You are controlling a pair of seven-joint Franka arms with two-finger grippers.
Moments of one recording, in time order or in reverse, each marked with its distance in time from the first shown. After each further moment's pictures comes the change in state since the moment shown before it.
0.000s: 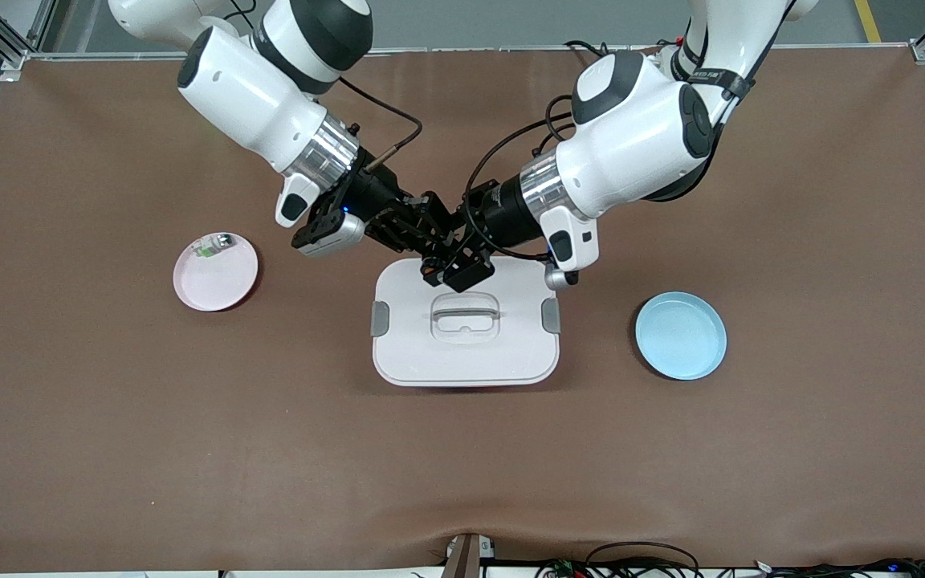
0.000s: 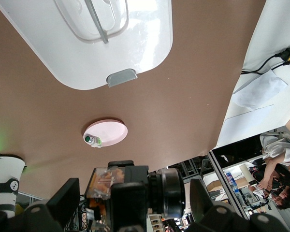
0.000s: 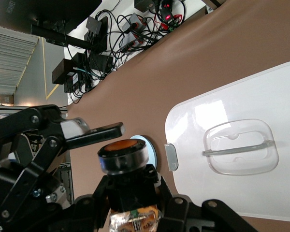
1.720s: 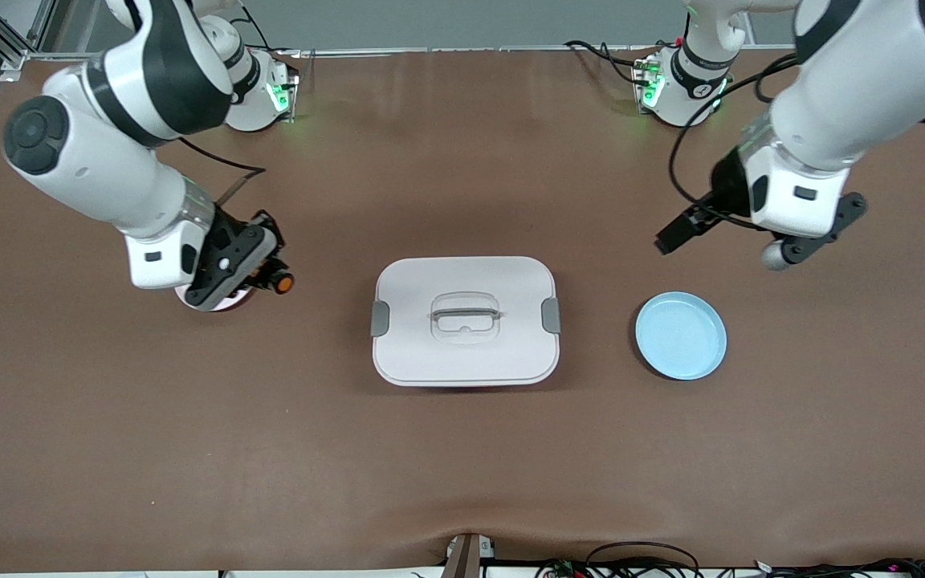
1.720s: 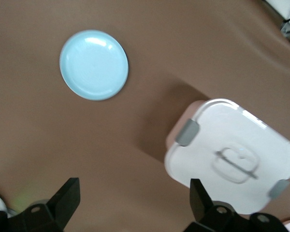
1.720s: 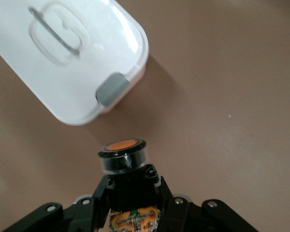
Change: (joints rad) left arm 0.356 -0.257 0.013 0.008 0.590 -0.755 0.746; right arm -0.331 -0.062 -0.037 0.024 -0.530 -0.694 -1.046
